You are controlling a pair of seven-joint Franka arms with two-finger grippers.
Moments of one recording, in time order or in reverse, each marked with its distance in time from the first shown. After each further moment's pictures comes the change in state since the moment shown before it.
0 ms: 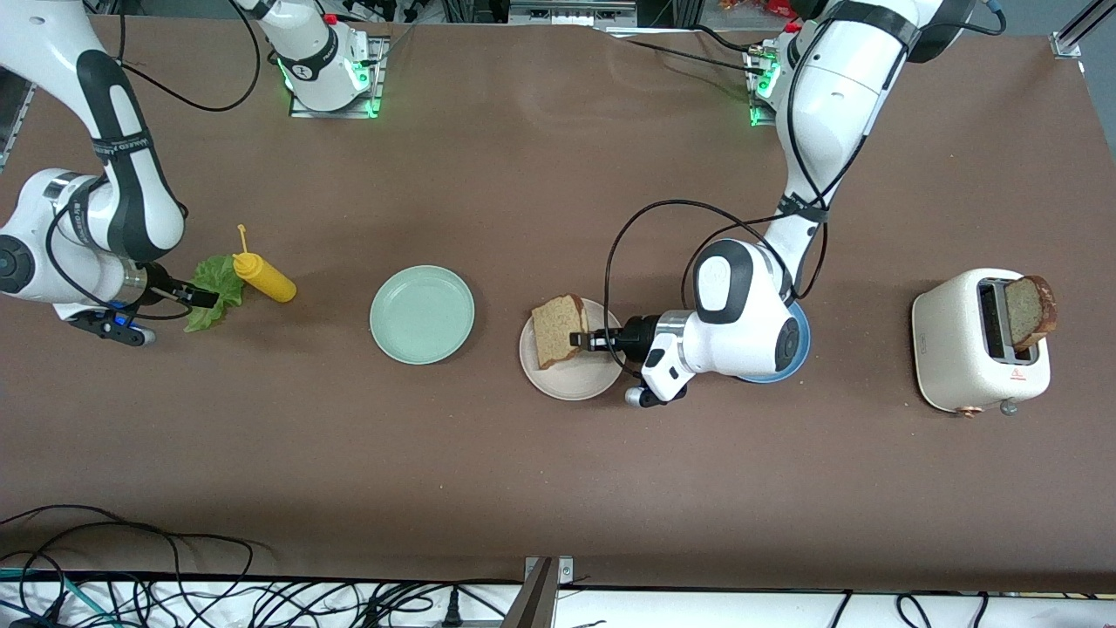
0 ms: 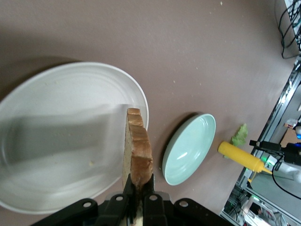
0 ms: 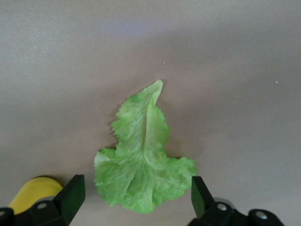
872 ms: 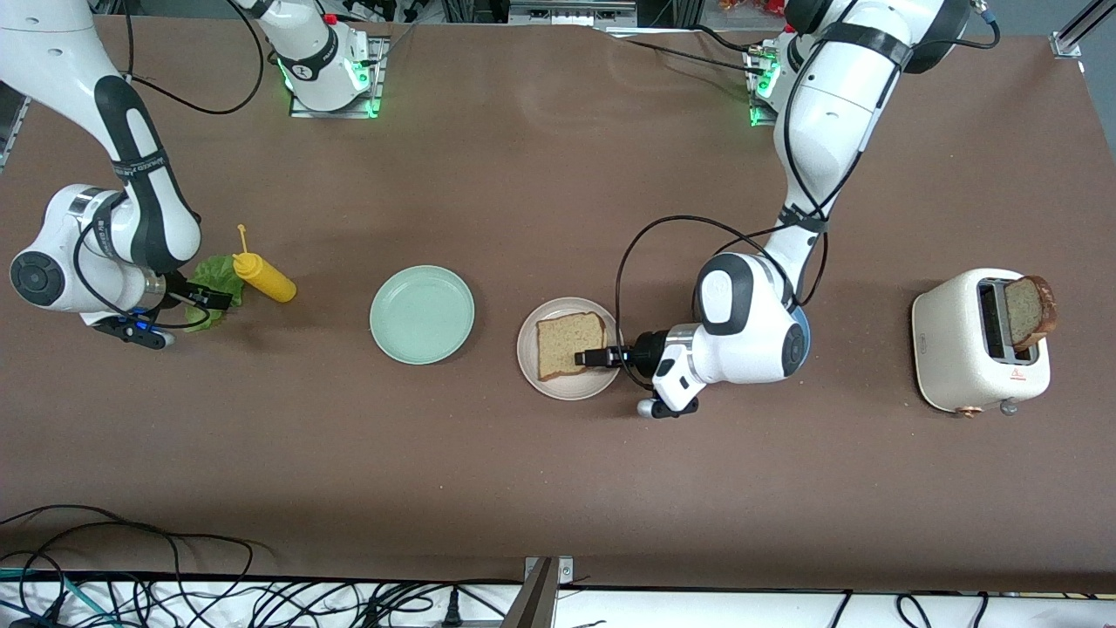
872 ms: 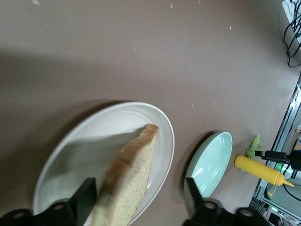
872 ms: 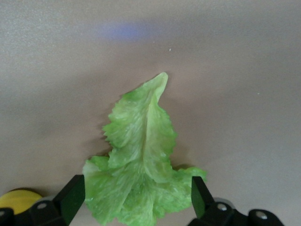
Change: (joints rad) left arm 0.020 0.033 0.028 0.004 0.004 0.042 0.108; right arm 0.000 0.063 0.000 0.000 0.000 0.020 0.000
